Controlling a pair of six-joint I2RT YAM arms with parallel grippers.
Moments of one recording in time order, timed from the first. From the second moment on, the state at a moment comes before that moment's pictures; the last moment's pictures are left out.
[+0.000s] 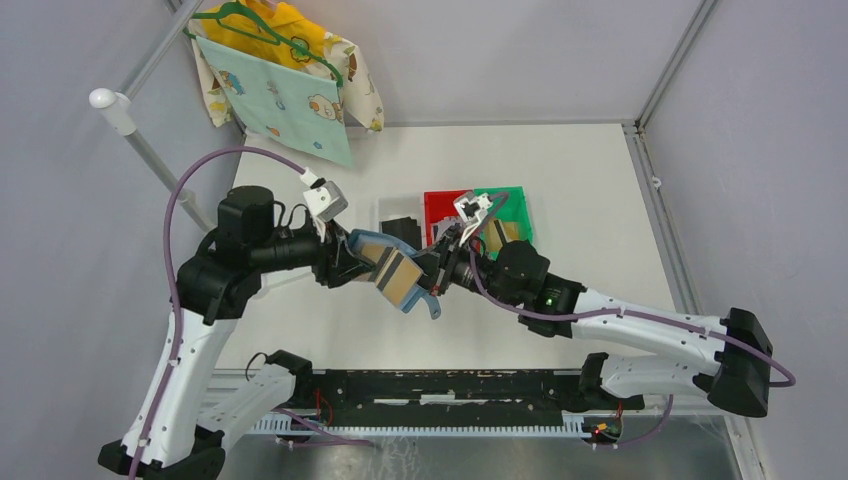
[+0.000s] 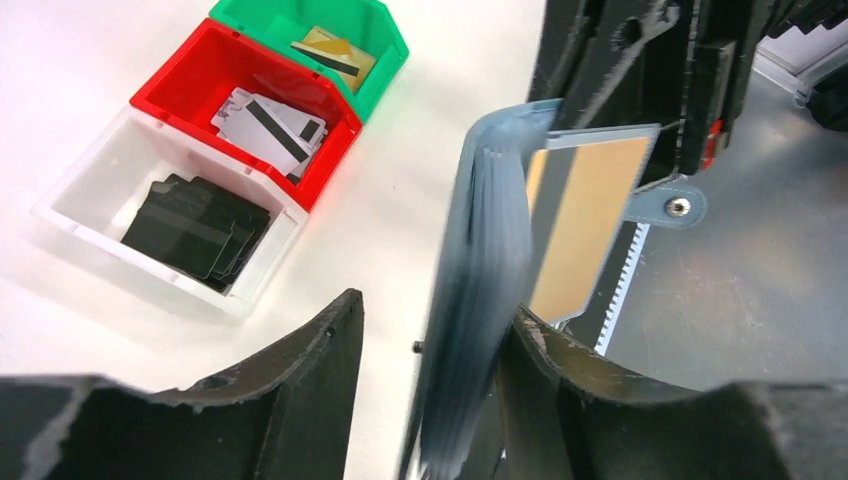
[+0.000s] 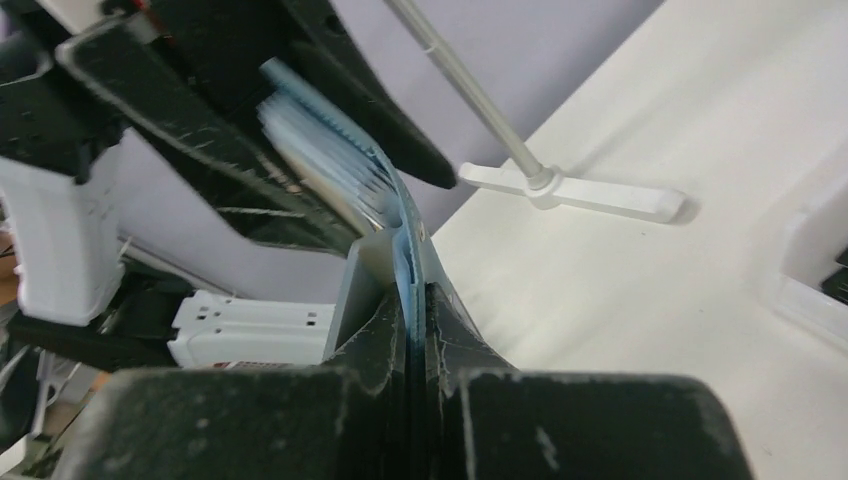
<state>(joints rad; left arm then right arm) -0.35 0.85 1.25 -0.92 0.73 0.16 1.14 1.15 0.85 0.36 0.01 0.73</state>
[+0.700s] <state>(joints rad) -0.35 0.89 1.35 -1.06 0.86 0.24 1.00 0.94 0.82 0.33 -0.13 0.57</state>
